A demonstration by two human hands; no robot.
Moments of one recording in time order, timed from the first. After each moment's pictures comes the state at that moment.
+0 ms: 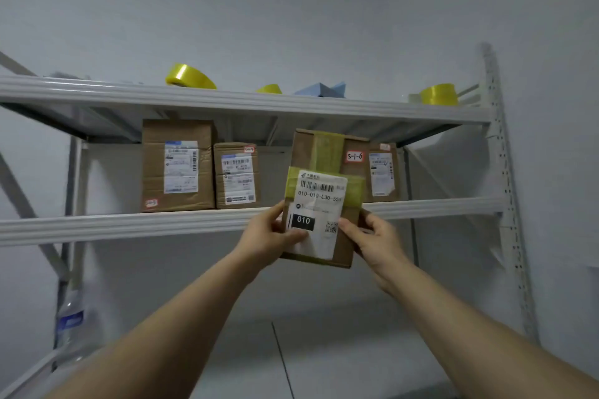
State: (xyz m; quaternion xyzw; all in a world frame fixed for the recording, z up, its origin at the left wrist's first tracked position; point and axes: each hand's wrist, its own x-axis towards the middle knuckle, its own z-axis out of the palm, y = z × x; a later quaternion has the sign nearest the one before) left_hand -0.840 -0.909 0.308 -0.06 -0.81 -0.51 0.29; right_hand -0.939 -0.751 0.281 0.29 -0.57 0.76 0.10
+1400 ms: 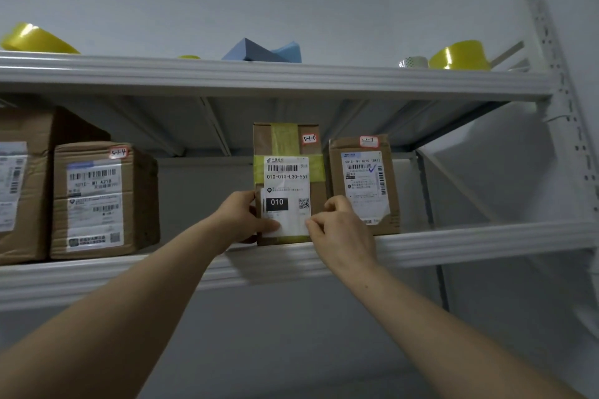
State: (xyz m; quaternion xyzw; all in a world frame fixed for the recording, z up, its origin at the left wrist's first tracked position) left_hand -1.143 -0.902 0.394 0.08 -0.85 -0.40 0.32; right_hand -1.221 -0.759 0.345 0.33 -0.79 0.33 0.40
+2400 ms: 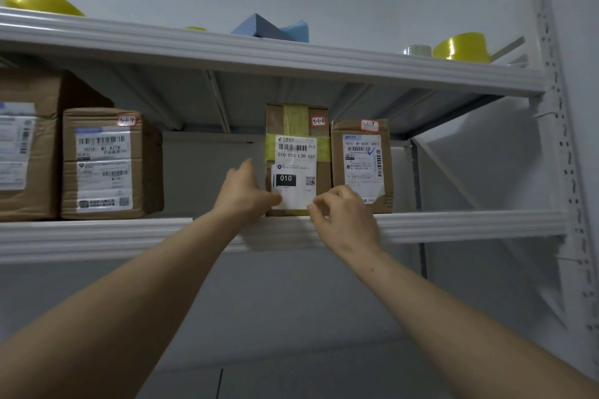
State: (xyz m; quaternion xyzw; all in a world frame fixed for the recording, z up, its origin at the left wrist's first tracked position) left_hand -1.130 -0.885 0.377 0.13 -0.84 -0.28 0.44; right_hand -1.211 -0.749 0.330 0.33 -0.79 0.31 0.42
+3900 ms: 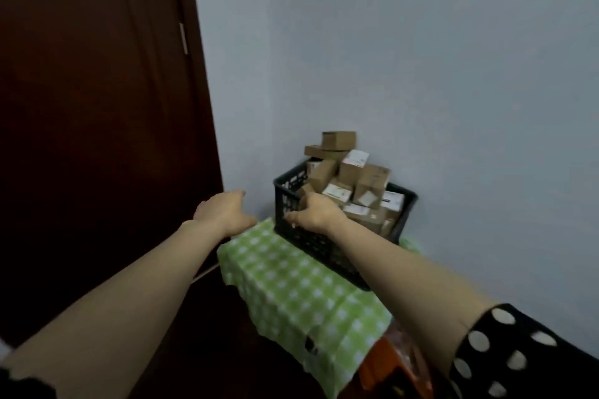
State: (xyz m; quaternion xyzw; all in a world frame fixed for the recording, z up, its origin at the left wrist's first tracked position) left_hand -0.336 -0.367 0.030 -0.72 -0.68 -0.07 -0.13; right_hand -0.160 -0.375 0.024 -0.70 -0.65 0.25 0.14
